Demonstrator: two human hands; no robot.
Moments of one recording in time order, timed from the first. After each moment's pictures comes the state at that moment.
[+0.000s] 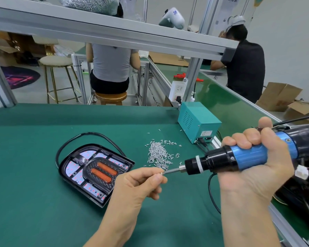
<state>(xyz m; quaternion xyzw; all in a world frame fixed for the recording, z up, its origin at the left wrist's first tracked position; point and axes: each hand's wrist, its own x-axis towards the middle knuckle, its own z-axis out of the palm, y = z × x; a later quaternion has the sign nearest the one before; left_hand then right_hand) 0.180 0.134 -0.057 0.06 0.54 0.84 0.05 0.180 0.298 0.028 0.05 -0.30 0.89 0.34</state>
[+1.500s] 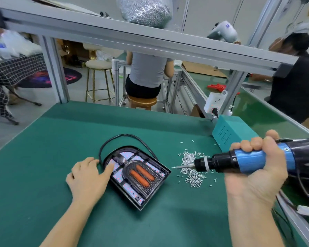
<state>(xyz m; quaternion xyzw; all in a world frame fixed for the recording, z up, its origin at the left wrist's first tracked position) 0.122 -0.016 -0.110 -0.28 0.91 0.29 -0.08 0.136 0.253 0.007 0.06 -0.30 0.91 0.30</state>
